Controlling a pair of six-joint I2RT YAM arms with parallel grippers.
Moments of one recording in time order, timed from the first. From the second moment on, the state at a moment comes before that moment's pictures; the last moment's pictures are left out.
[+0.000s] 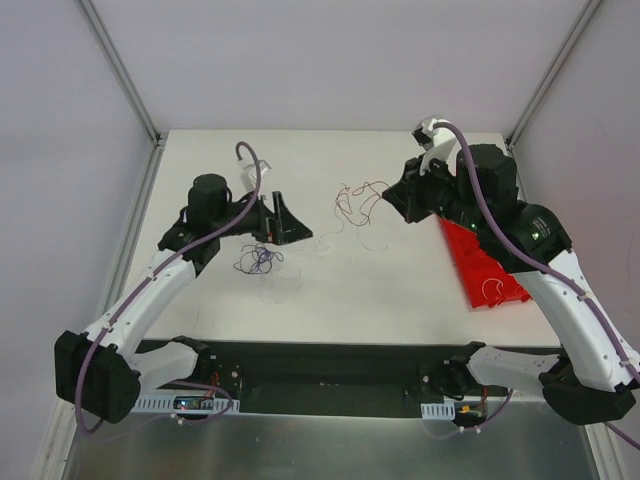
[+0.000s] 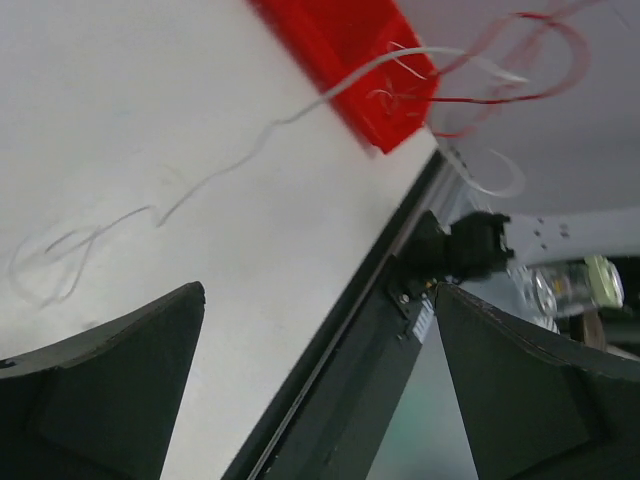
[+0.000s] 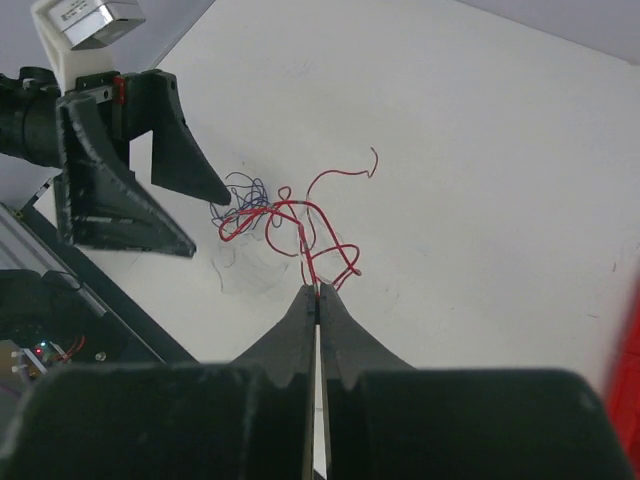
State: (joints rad) left arm -0.31 1.12 0.87 -0.18 0.74 -0.58; right arm 0.68 1.14 1.61 -0.83 -0.04 0.16
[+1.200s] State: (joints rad) left arm -0.63 1.19 0.95 -0.23 0.48 -0.54; right arm 0.62 1.12 1.57 -0.85 0.10 0.21
